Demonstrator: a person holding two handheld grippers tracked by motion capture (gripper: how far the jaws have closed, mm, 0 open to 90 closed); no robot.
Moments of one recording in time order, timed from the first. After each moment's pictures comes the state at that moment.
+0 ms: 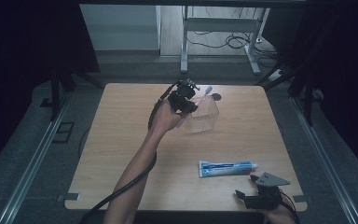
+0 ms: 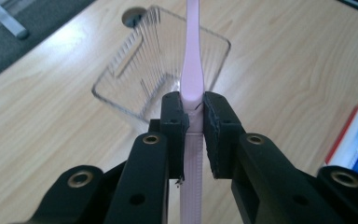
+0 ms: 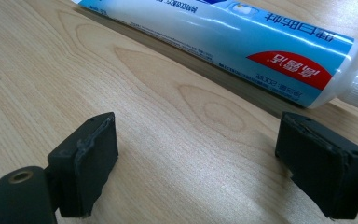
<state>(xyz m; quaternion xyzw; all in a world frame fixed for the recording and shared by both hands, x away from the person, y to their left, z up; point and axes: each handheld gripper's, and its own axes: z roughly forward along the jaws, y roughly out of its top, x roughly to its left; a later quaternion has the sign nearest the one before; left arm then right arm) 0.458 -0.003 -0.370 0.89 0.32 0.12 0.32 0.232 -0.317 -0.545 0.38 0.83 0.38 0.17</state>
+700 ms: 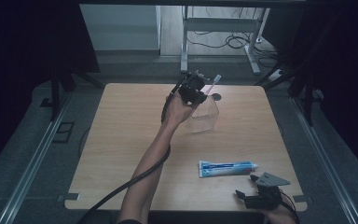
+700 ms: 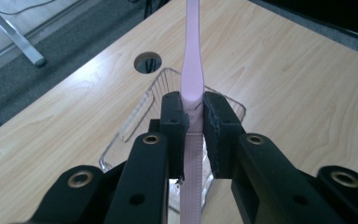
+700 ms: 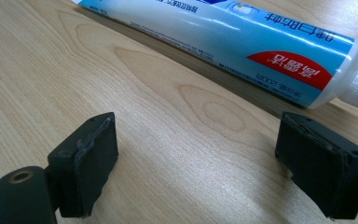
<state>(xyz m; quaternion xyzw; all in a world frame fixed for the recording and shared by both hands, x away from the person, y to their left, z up) 0.486 -0.032 -0.369 0.86 0.32 0.16 0.35 0.232 -0.317 -0.545 0.38 0.83 0.38 0.17</state>
